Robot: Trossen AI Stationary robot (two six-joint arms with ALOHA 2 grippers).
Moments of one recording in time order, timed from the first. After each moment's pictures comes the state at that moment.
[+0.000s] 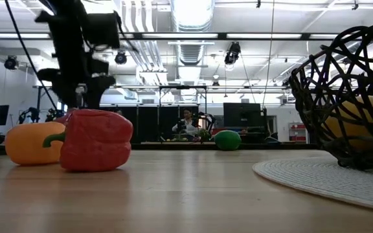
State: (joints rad) left arm 0.24 1.26 0.83 -0.93 -0.48 -0.89; right arm 1.04 1.98 1.45 -0.54 1.28 0.75
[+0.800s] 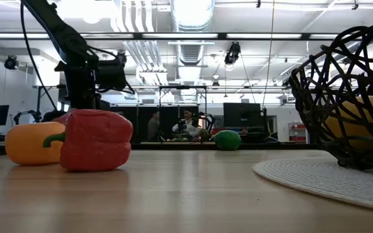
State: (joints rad) left arm 0.55 1.47 0.66 -0.47 -0.23 -0.80; right arm 1.06 1.97 1.45 -0.54 1.31 0.76
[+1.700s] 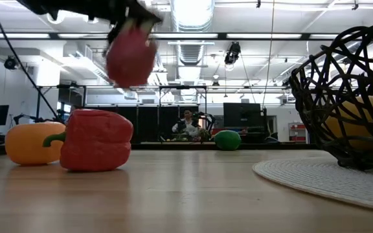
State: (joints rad) left arm 0.05 1.08 0.70 0.39 -0.21 -0.45; right arm 1.35 1.93 1.52 -0.54 1.57 0.71
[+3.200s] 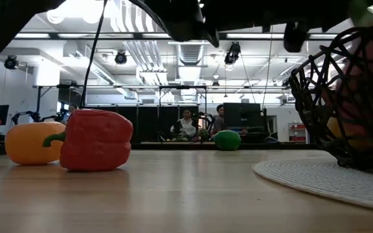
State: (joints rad) left arm -0.20 2.33 1.77 0.63 0.06 -0.04; right arm 1.35 1.90 1.53 -0.53 1.57 0.65
